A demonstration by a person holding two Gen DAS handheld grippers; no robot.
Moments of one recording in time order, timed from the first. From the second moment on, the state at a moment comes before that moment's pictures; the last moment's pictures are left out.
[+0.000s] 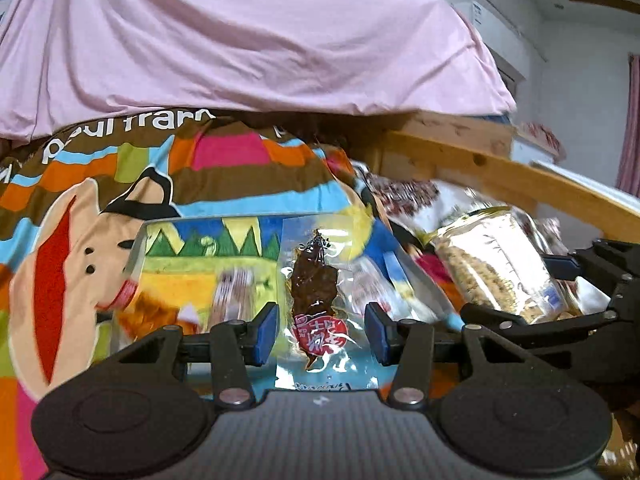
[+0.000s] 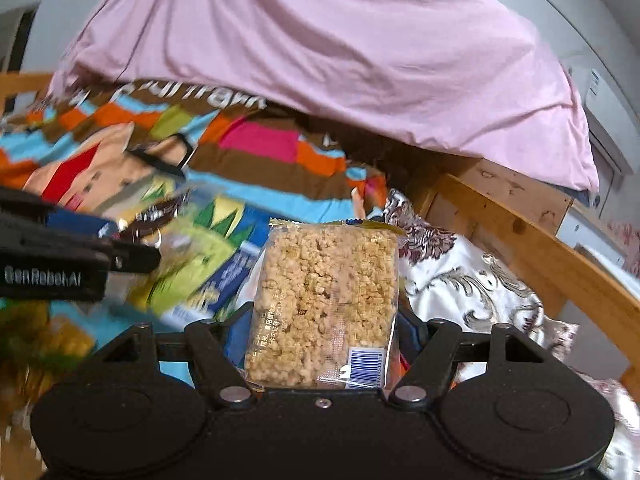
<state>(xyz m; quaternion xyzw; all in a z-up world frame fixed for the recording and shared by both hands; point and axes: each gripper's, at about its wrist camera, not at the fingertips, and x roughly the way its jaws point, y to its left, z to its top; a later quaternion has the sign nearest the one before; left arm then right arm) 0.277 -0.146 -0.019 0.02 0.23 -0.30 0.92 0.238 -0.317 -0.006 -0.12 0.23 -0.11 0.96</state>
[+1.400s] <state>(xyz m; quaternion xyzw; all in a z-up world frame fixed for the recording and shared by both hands) 0.393 -0.174 -0.081 -0.04 0.29 -0.32 0.90 0.356 -0.344 -0.074 -0.06 0.29 -0.13 0.95</state>
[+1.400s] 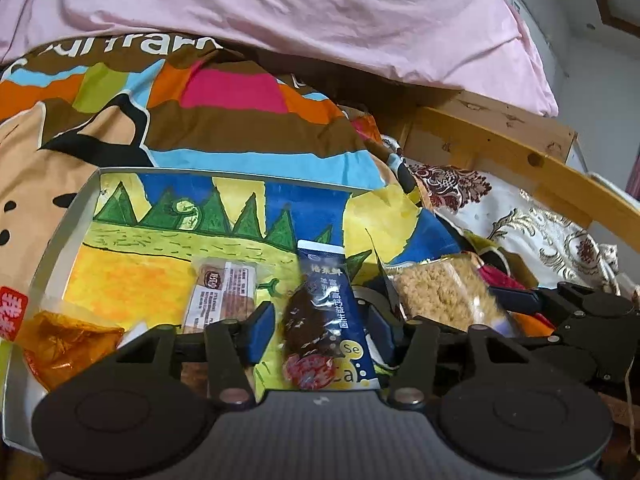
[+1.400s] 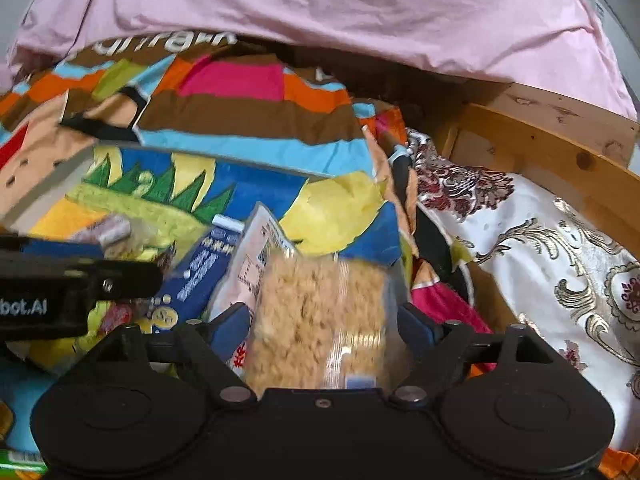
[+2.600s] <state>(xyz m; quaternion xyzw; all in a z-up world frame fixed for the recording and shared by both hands) 0.229 -0.086 0.054 -0.06 0.15 -0.18 0.97 0.146 -0.328 0.059 0.01 0.12 -0.08 0.99</state>
